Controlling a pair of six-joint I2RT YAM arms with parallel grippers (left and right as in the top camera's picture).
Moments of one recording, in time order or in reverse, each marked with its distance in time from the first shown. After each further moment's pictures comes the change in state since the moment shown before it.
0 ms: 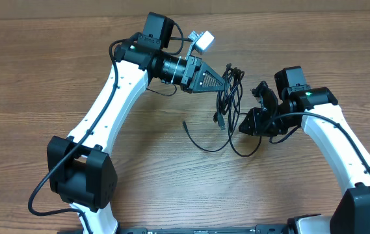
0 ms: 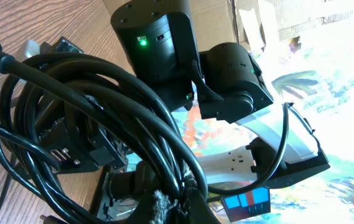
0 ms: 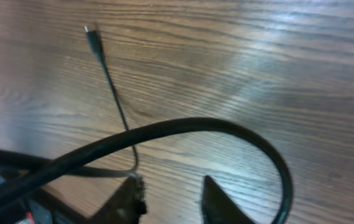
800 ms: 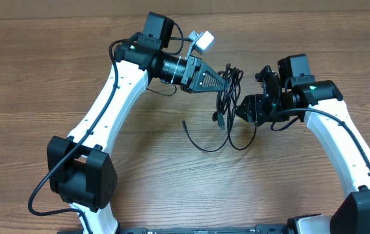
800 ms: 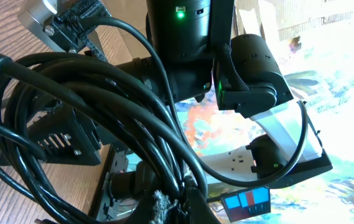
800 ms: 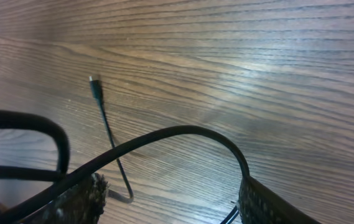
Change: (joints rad) left arm 0.000 0.000 0.000 0.000 -0.001 0.000; right arm 0.000 0.001 0.091 0.057 0.078 0.013
